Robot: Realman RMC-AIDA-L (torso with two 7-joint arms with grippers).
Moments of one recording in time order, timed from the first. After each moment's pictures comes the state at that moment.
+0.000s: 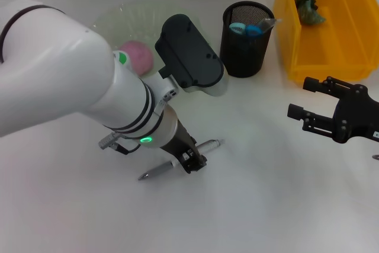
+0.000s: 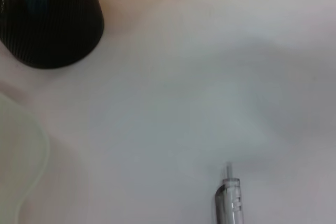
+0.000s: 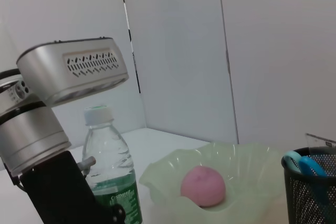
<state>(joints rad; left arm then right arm) -0.63 -2.08 2.00 1.29 2.52 1.18 -2.75 0.44 2.04 -0.35 -0.39 -2.06 -1.61 0.94</state>
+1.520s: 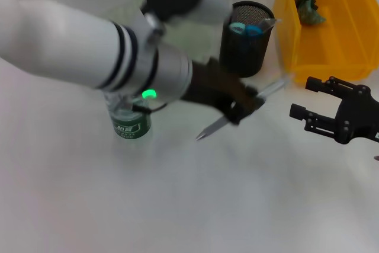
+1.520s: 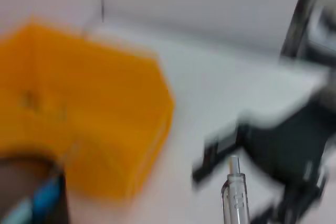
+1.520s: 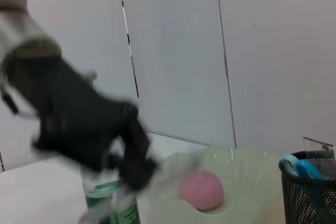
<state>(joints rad) -0.50 -2.07 1.78 1.54 2.20 1.15 -2.49 0.43 2.04 -0.34 -0.39 -2.05 -1.62 0.92</state>
